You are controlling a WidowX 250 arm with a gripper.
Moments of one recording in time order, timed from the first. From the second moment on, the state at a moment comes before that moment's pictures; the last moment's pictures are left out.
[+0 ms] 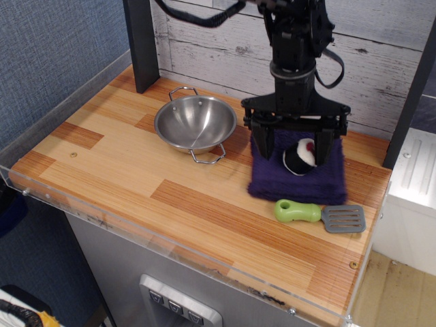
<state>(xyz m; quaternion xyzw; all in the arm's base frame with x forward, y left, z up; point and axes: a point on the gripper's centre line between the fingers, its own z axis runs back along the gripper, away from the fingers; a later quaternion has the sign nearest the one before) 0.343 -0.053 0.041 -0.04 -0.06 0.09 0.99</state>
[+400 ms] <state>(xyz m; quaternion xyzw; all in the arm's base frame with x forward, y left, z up) 0.343 -0.048 0.035 -0.04 -0.05 0.09 0.99</state>
